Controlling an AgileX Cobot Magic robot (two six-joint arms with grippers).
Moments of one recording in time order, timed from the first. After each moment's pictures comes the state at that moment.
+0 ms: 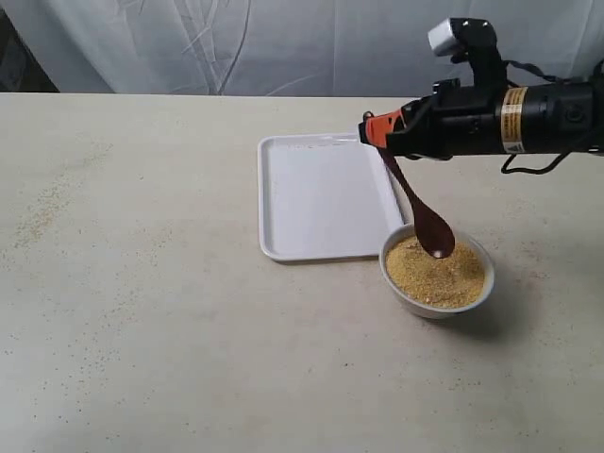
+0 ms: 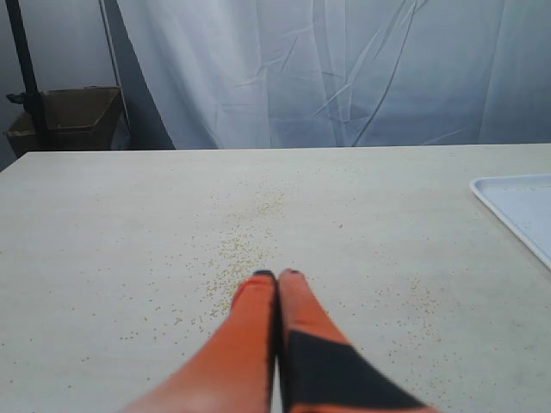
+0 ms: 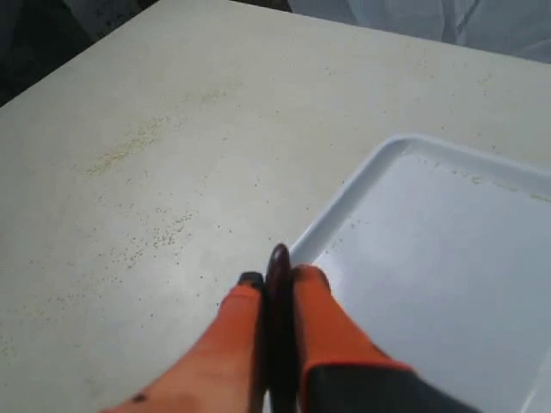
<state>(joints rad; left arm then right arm) -0.05 0.00 0.00 0.07 0.24 -0.06 0.15 1.75 -0.94 -1.44 -0.78 1.28</state>
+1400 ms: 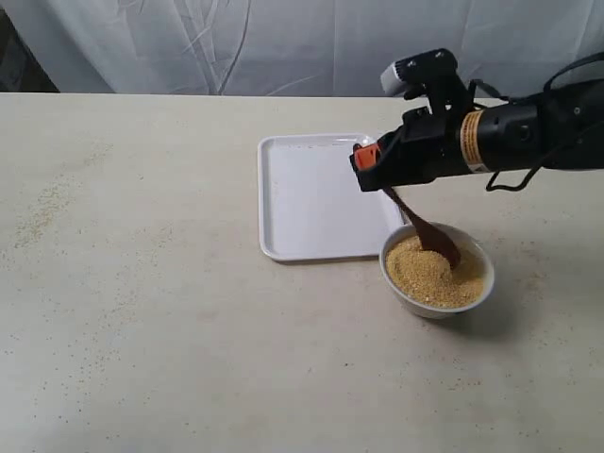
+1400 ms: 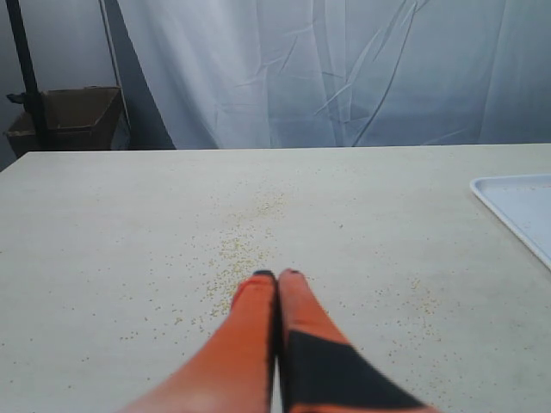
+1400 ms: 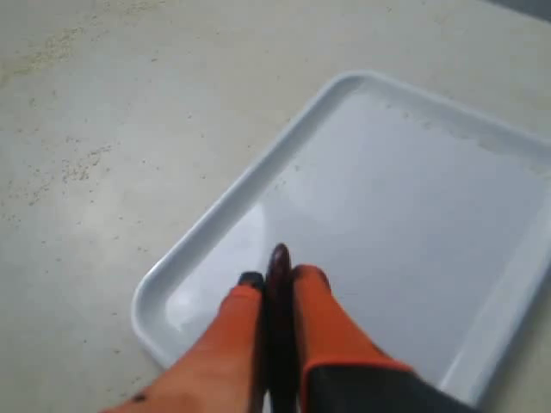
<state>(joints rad) -0.05 0.00 0.00 0.07 0.24 -0.06 0.27 1.77 -0.94 -1.50 -0.51 1.25</state>
